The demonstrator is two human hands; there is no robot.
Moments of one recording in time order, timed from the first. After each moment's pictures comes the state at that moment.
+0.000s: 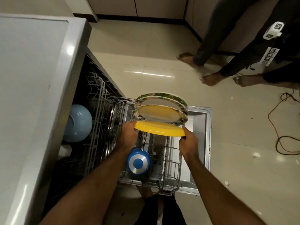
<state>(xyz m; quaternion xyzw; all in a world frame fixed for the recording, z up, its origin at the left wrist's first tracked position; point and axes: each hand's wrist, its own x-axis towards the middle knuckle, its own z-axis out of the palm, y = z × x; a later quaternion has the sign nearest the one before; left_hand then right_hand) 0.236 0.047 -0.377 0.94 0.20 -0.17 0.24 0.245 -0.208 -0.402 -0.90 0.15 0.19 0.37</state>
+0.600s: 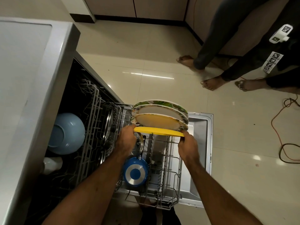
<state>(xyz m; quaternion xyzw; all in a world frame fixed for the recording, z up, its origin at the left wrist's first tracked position) 0.273 0.053 -0.410 0.92 0.22 -0.20 0.24 0.283 -0.210 -0.437 -0.91 0.12 0.20 0.33</state>
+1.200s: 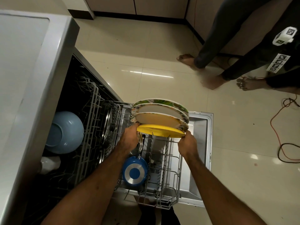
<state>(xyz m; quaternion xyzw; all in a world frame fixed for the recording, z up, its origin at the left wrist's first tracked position) 0.275 0.053 -0.429 0.91 0.18 -0.25 0.29 0.296 -0.208 -0.458 -0.89 0.18 0.25 0.32</state>
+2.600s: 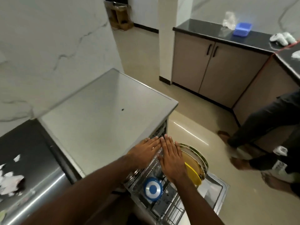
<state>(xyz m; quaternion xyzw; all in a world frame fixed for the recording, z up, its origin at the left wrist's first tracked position) 0.125 0.089 -0.064 0.99 -0.01 -0.12 -0.01 0.216 -0.082 -0.119 -0.87 -0.47 0.03 0.14</state>
